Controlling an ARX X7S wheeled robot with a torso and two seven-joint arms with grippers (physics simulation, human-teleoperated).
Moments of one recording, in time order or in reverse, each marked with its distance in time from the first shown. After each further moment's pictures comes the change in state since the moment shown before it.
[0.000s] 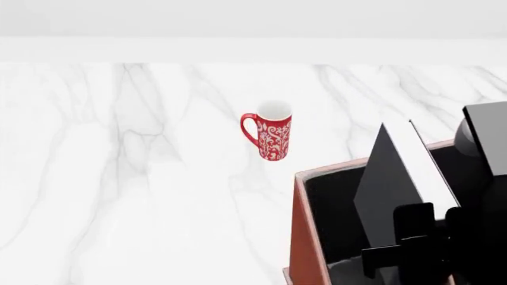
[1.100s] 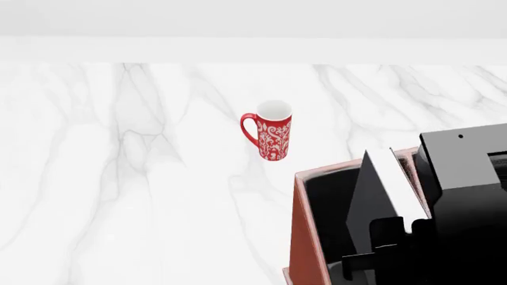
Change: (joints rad) left arm 0.005 0.000 -0.004 0.004 0.003 0.005 0.004; right arm -0.127 -0.113 -0.065 0.104 -0.172 -0.059 -0.075
